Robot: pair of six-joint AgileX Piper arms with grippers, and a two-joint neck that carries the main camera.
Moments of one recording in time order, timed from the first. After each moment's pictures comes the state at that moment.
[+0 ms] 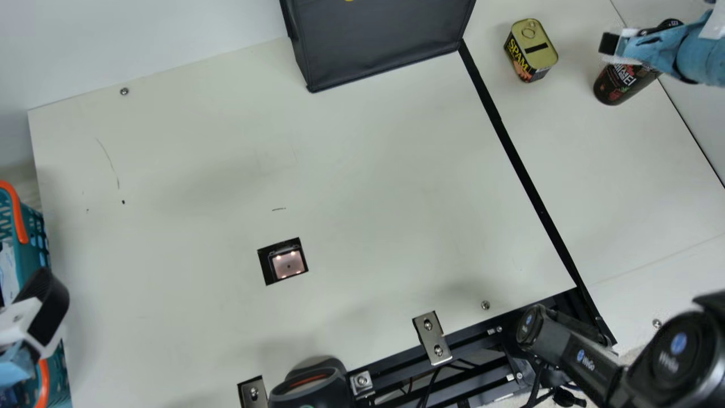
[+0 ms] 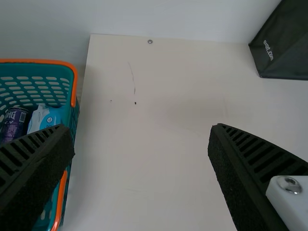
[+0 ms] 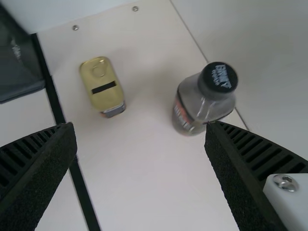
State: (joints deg) left arm -6.6 44.0 -59.0 -4.2 60.2 -4.4; right arm -45.4 74.8 -67.8 19.7 45.6 -27.2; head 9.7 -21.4
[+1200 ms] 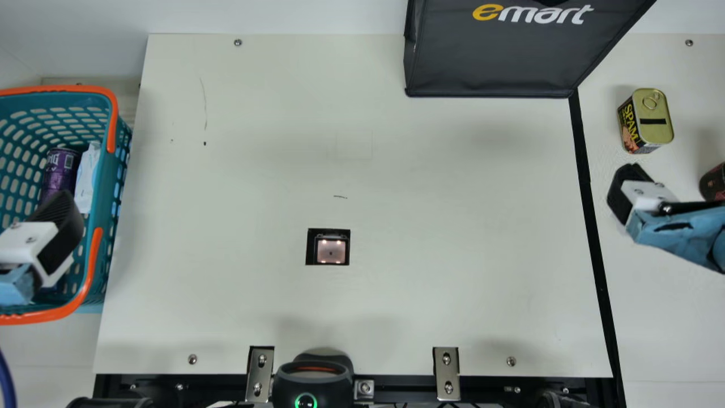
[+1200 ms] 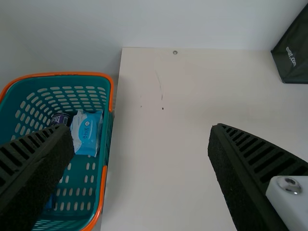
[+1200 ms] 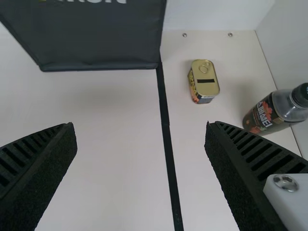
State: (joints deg) left arm -1.6 43.4 -69.0 -1.5 69.4 0.0; right arm -13.2 49.5 -67.7 4.6 63.1 -7.1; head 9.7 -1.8
